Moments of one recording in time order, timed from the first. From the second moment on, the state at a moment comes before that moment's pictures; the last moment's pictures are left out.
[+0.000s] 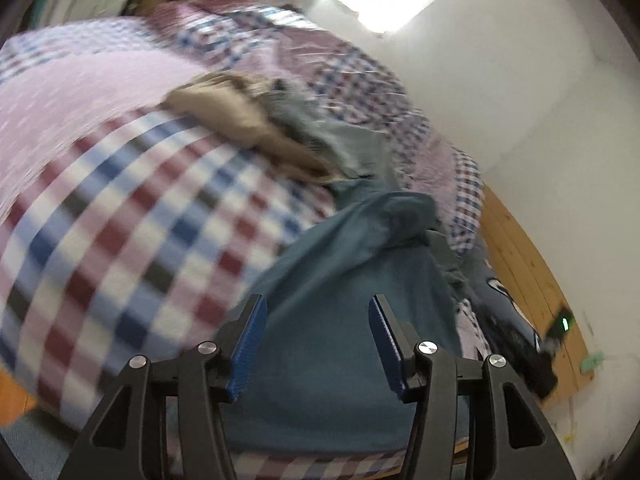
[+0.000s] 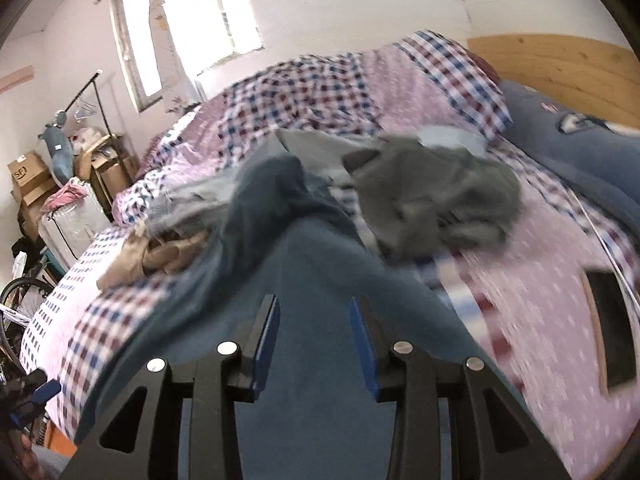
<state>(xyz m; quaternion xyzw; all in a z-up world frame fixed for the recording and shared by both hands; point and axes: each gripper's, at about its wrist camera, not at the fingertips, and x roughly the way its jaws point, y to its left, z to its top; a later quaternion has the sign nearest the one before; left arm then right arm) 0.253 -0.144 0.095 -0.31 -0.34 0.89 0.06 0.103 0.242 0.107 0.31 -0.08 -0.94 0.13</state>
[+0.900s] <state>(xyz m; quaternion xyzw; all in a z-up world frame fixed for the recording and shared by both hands) -0.025 0.040 0.198 -0.30 -0.10 0.92 0.23 -0.016 0.300 0.097 0.29 -0.20 -0.93 0.13</state>
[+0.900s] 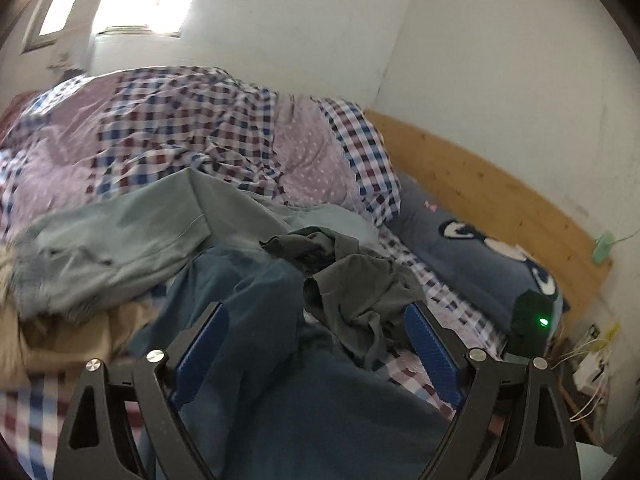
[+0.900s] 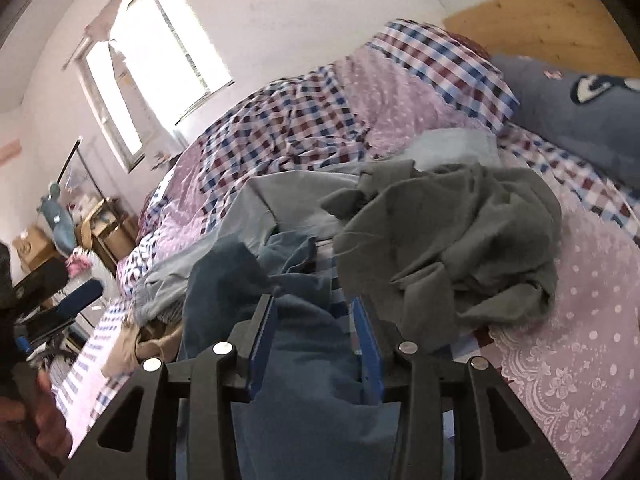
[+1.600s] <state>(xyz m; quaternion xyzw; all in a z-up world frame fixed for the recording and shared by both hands) -0.137 0.040 0.167 -0.38 -0.09 0.91 0.11 -0.026 0.337 0.090 0.29 -0.30 -0.90 0.12</state>
